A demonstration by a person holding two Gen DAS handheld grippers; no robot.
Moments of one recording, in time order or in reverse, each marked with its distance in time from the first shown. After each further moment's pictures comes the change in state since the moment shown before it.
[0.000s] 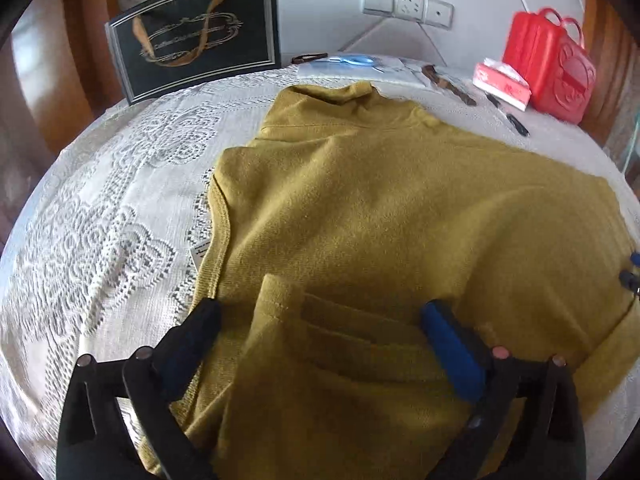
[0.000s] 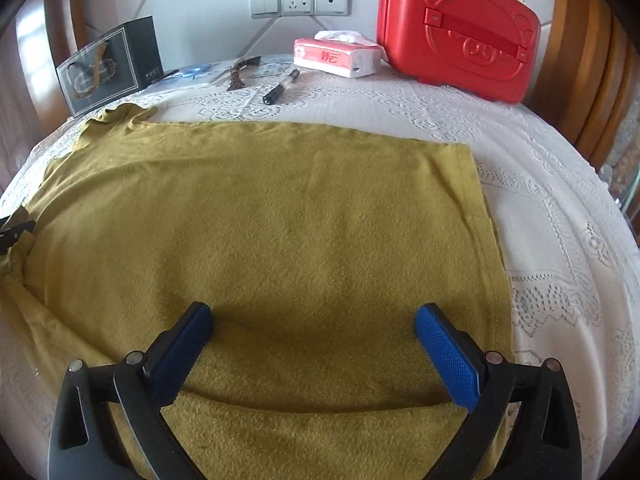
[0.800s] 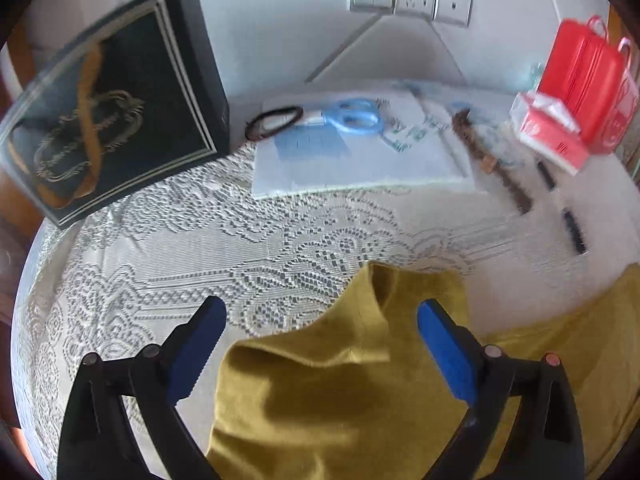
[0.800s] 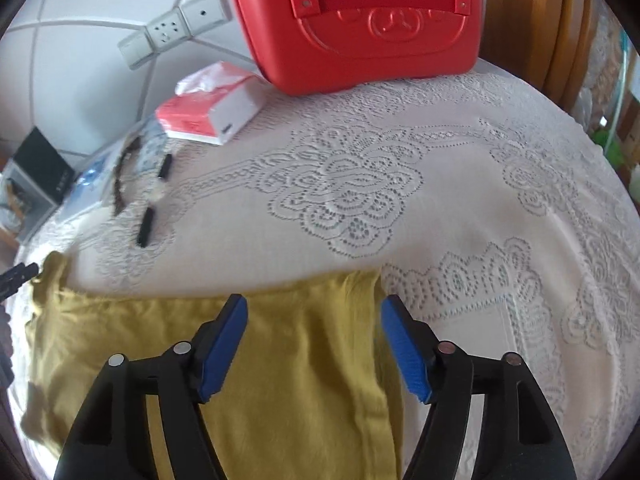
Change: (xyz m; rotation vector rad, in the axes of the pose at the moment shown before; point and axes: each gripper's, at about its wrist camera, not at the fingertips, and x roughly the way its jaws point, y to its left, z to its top) left arm 0.106 -0.024 0.196 0.071 0.081 0.023; right arm 0.058 -0.112 0.141 0.302 0.127 -0.034
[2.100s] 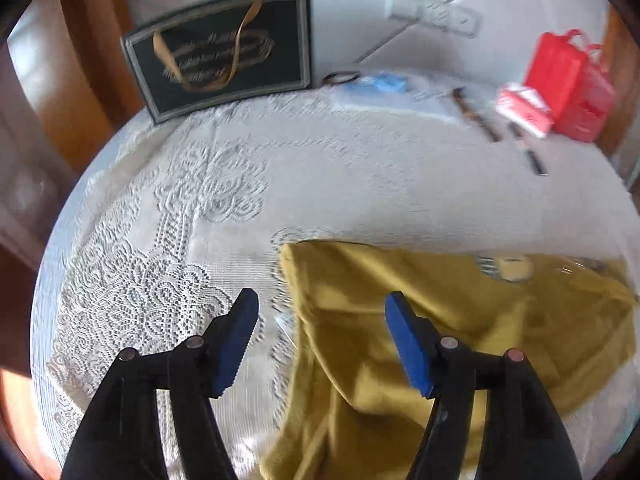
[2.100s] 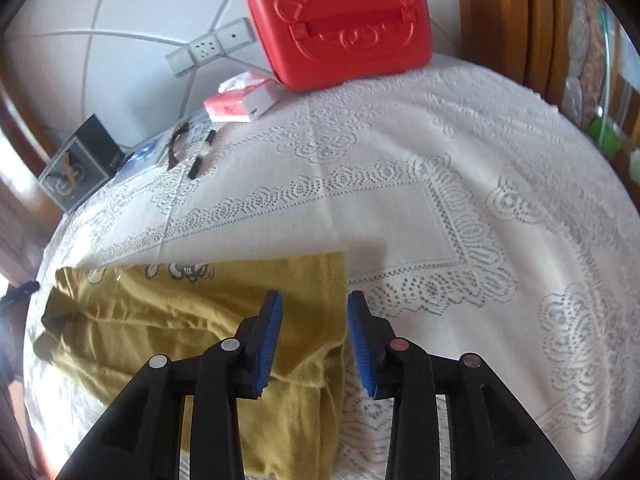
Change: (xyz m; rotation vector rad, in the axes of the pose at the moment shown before) left arm -0.121 0.058 -0.139 -0.141 0.011 0.036; right arm -0.097 -0.052 -0.113 0.006 -0.073 0.131
